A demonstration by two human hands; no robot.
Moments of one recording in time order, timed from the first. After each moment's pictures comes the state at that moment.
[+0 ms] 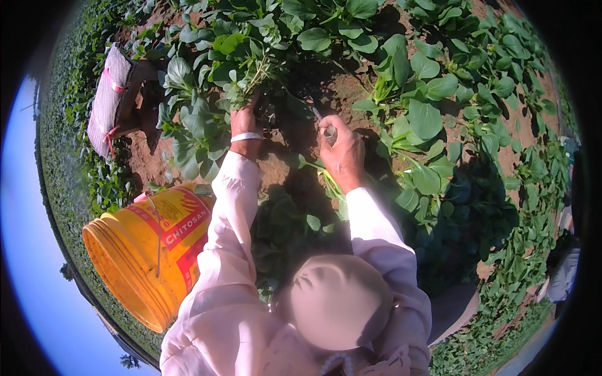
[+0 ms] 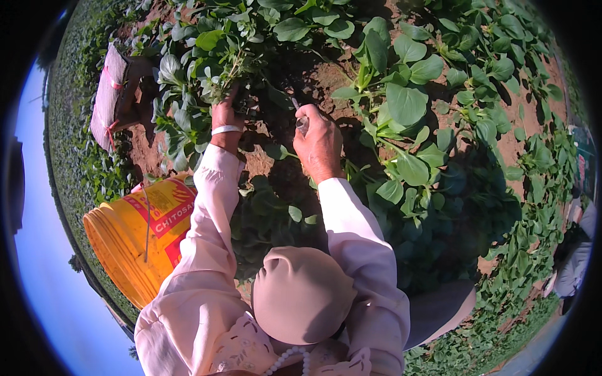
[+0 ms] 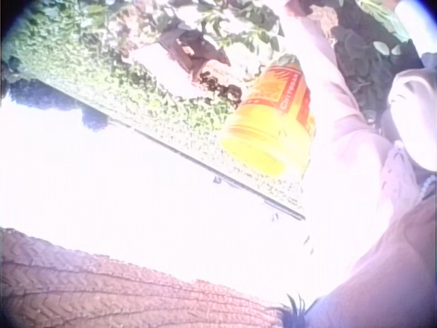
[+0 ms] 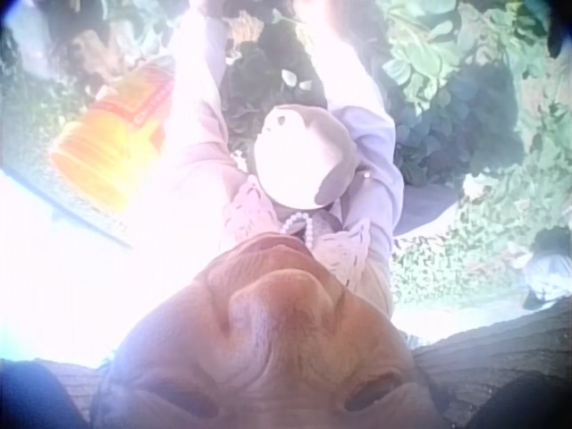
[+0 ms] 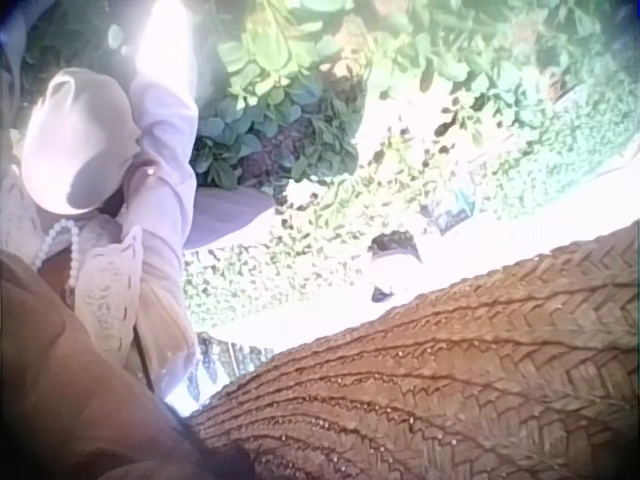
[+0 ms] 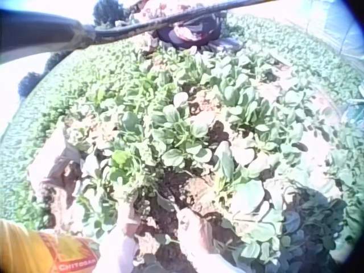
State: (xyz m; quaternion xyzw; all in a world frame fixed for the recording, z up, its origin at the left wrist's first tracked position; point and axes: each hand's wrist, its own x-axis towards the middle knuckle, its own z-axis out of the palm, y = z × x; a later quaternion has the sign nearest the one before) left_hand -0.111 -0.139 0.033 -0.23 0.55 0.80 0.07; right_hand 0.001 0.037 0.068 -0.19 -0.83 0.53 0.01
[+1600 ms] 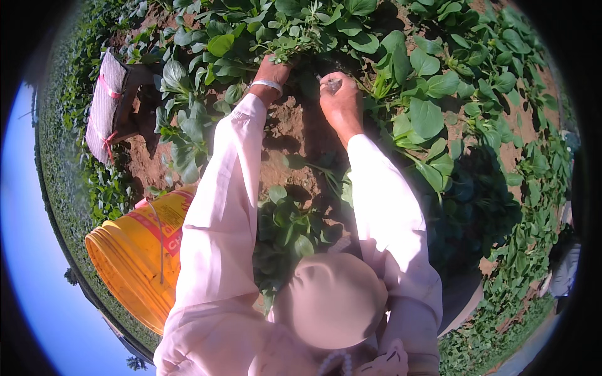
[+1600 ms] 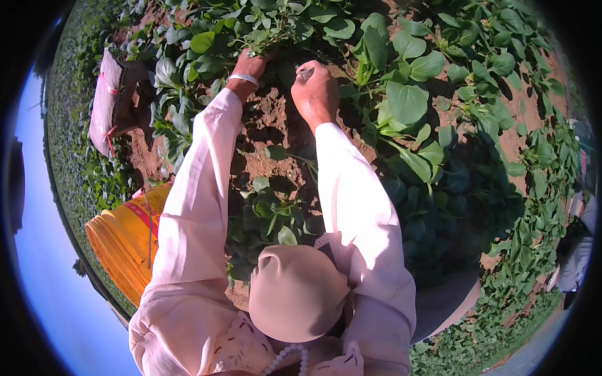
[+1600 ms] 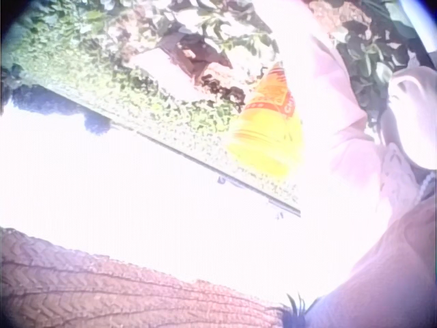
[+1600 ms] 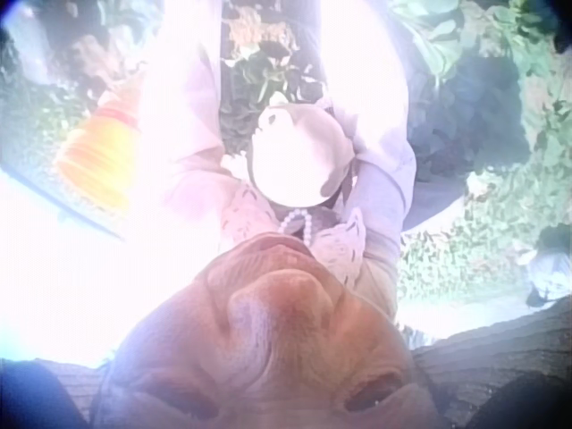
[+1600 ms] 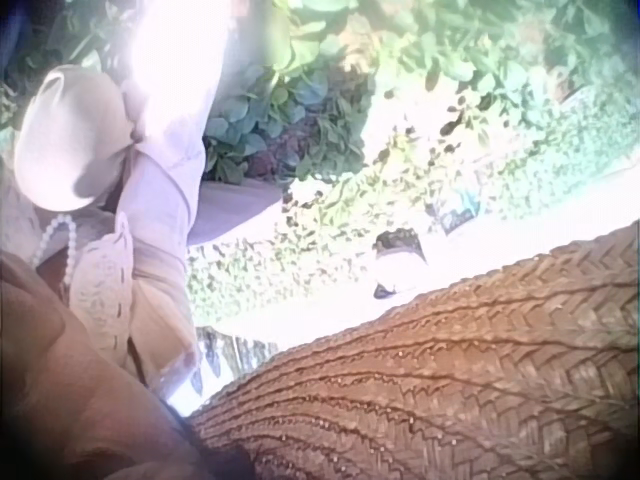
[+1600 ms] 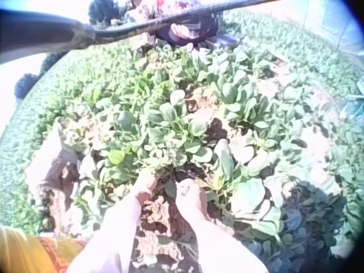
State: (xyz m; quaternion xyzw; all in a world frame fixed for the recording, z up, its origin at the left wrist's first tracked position) left_hand -0.203 -0.087 0.014 0.13 0.85 0.49 0.16; right_hand -0.083 0.049 0.041 -0.29 -0.78 0.56 0.02
